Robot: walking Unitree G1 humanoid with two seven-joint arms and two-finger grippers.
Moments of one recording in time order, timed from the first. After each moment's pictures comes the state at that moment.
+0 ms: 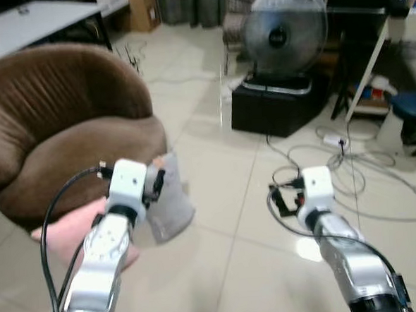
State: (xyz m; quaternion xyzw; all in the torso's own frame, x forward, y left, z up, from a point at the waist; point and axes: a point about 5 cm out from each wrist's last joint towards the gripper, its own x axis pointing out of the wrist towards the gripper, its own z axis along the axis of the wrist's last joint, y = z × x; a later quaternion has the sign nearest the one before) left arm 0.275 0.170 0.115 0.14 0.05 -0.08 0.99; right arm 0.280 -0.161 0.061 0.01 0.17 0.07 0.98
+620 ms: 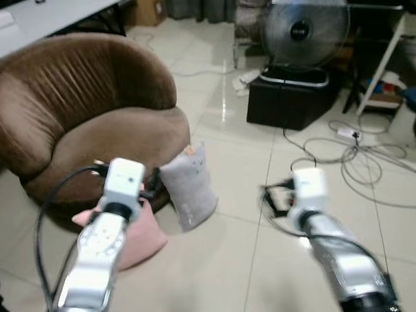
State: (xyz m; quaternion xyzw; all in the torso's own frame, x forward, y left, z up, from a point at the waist) left arm 0.276 0.181 0.118 0.15 0.05 -0.06 0.99; right arm 0.281 -0.141 0.059 0.02 0.17 0.10 0.98
